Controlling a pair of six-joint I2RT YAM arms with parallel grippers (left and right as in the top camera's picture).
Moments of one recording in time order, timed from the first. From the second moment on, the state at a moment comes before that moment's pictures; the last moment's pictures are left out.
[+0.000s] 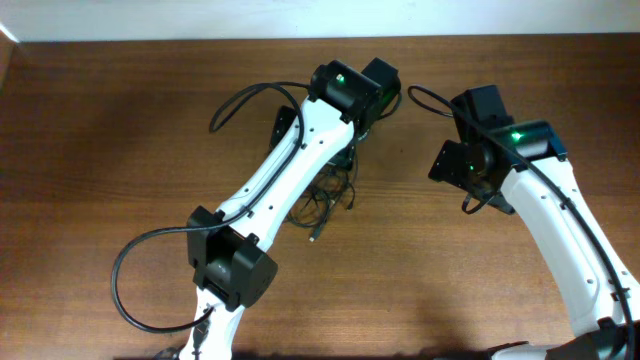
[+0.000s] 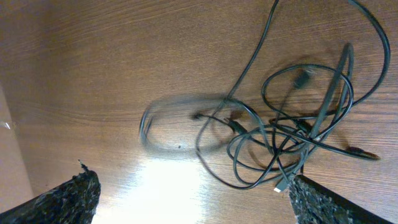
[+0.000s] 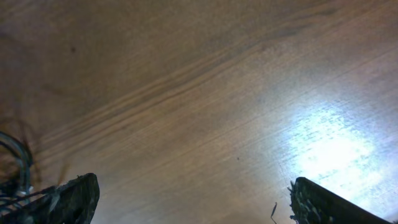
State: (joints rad) left arm -0.65 2.16 2.26 -1.68 -0.50 -0.46; right arm 0.22 1.54 1.39 -1.20 0.21 0.72
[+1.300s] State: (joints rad) left arm -0.46 2.16 2.26 -1.55 -0.09 -0.47; right arm 0.22 1.54 1.39 -1.10 -0.17 0.44
